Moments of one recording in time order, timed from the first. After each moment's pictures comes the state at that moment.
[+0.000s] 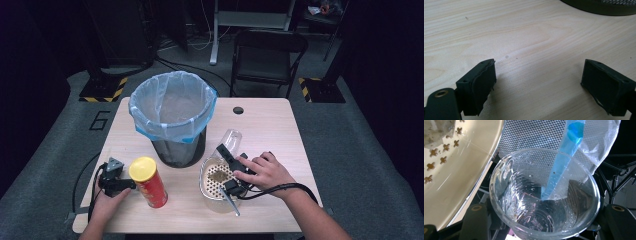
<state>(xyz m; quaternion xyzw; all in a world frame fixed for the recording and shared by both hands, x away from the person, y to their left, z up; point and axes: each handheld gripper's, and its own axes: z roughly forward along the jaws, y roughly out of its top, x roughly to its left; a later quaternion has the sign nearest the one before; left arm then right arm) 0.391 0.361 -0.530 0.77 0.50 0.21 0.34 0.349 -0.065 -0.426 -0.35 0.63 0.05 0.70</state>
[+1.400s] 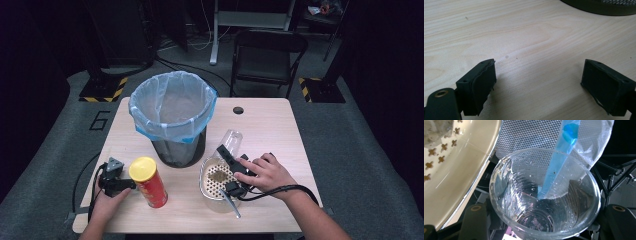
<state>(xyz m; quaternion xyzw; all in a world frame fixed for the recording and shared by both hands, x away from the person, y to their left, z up) 0.391 0.361 -0.530 0.77 0.50 0.21 0.34 0.345 -0.066 -0.425 -0.35 0.62 0.05 0.70</state>
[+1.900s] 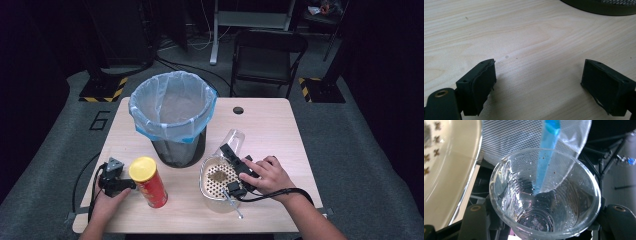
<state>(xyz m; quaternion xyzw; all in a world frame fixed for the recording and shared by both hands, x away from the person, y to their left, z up) 0.390 0.361 -0.530 0.77 0.50 0.21 0.34 0.343 -0.073 -0.432 -0.28 0.61 0.12 0.73</state>
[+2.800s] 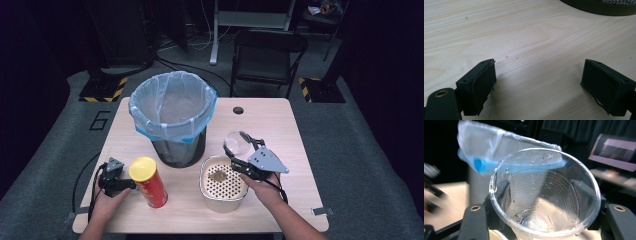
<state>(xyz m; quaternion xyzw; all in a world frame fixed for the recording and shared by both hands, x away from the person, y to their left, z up) 0.391 0.361 -0.530 0.77 0.50 0.21 0.34 0.369 -0.106 -0.399 0.24 0.67 0.60 0.37</state>
